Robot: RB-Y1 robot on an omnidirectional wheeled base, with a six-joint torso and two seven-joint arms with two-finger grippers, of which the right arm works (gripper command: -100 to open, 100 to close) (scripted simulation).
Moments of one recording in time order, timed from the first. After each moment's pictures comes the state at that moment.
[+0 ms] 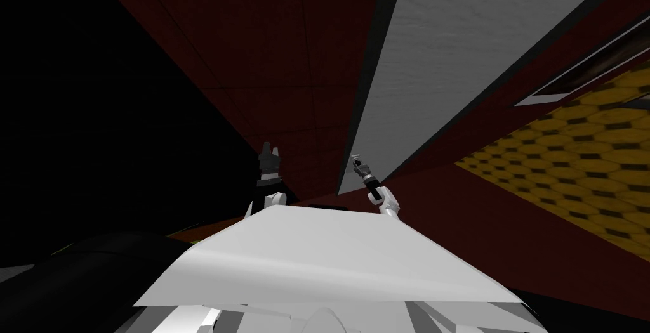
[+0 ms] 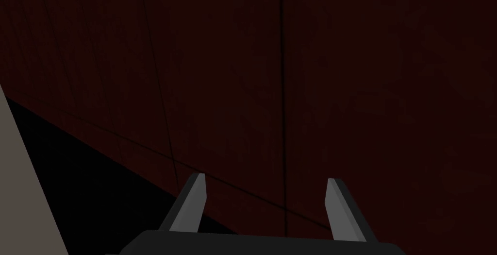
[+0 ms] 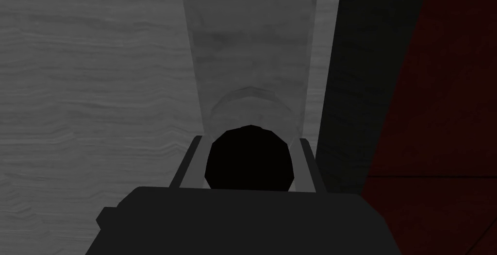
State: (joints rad) arm -0.02 -0.15 -0.18 -1.20 0.89 -0.60 0.58
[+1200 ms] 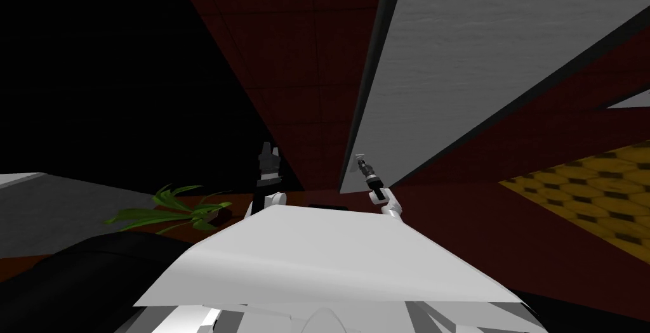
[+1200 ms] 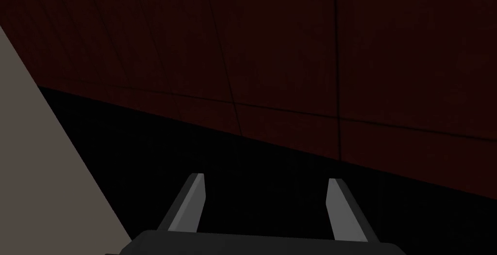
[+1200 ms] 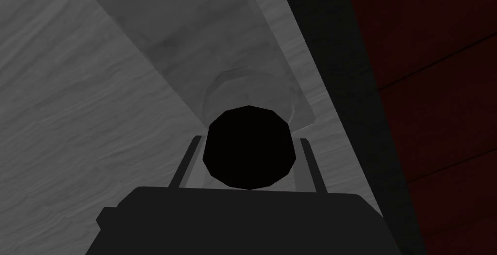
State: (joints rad) arm -0.01 -0.18 -0.15 -1.20 0.61 -0.57 0.31
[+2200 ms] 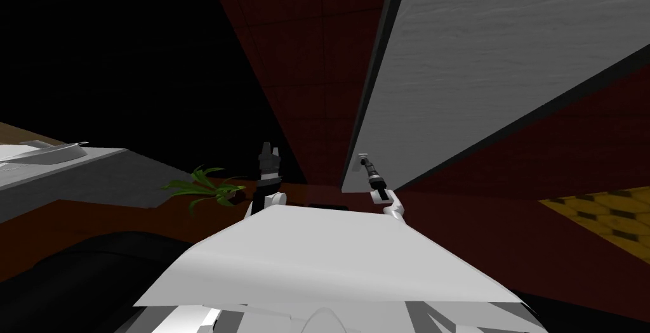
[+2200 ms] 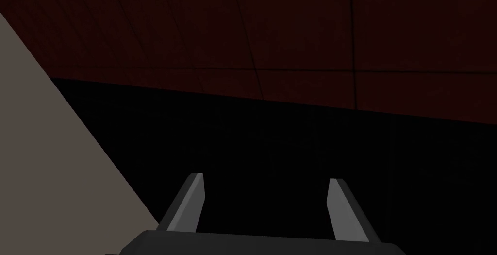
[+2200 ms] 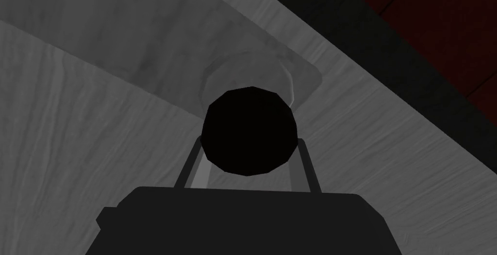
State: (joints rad) arm 0.01 -0.22 -0.13 -1.21 0.33 -0.54 0.09
